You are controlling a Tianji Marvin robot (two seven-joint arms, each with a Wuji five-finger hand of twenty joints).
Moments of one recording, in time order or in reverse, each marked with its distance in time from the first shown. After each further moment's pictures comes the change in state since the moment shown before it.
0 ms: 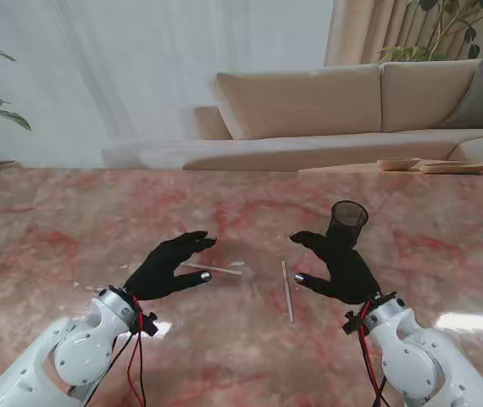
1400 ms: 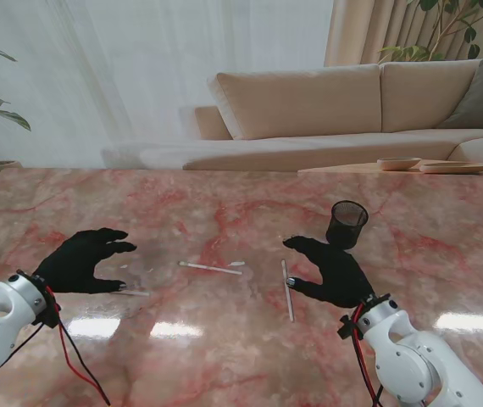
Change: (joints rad) left arm 0.128 0.063 -0.444 -0.108 0.292 -0.092 -0.280; right arm -0.027 0.008 -0.024 -0.068 -0.025 0.092 0.044; left_hand 0.139 -0.363 0.463 -0.077 0.000 -0.053 0.131 0.068 0.000 -0.016 0.039 0.076 0.000 -0.014 0.000 0.063 0.002 -0.027 -0.076 -0.031; right_hand 0.003 0.000 -0.010 0.000 0.001 -0.001 0.001 0.000 0.000 0.002 0.000 0.000 0.000 0.000 0.000 0.000 0.000 0.000 0.000 0.000
